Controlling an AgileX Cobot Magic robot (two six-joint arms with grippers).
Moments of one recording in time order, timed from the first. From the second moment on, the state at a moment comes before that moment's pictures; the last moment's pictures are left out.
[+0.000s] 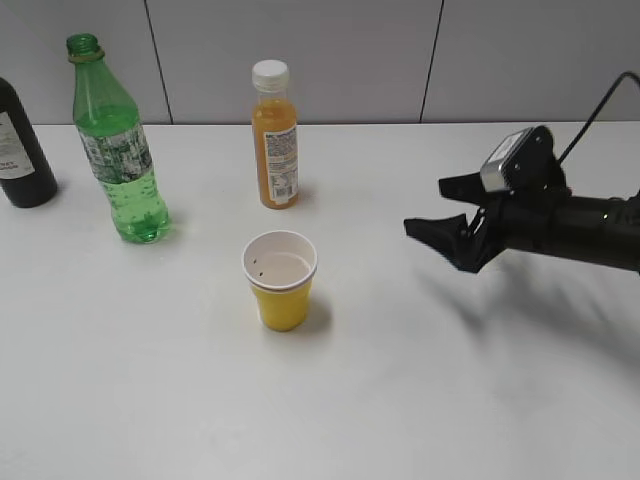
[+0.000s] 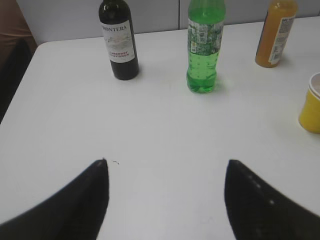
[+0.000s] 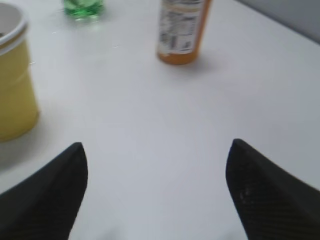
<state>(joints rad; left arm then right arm) -0.07 0.00 -0.50 -0.08 1.04 0.10 0.09 2.07 -0.78 -0.99 -1.01 0.30</state>
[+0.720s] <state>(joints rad) -0.07 0.00 -0.50 -0.08 1.04 0.10 0.07 1.66 -0.92 -0.36 0.04 0.36</state>
